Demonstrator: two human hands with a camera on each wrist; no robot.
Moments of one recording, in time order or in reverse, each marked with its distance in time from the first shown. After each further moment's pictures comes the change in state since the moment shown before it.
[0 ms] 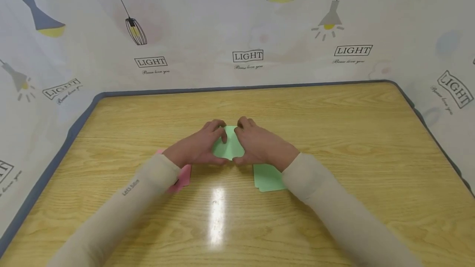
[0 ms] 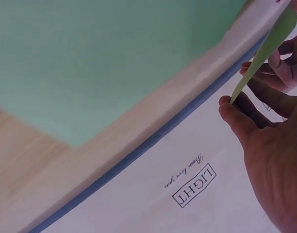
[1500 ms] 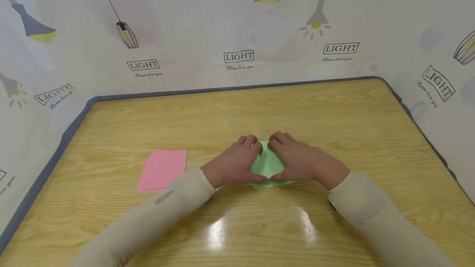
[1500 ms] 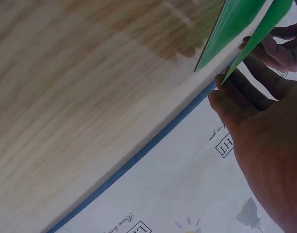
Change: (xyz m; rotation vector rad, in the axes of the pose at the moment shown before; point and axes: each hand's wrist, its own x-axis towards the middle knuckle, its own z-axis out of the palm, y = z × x) left_hand 0.037 0.104 0.036 0.295 -0.015 0.043; right_hand -0.106 0.038 -0.004 0.139 -0.005 0.041
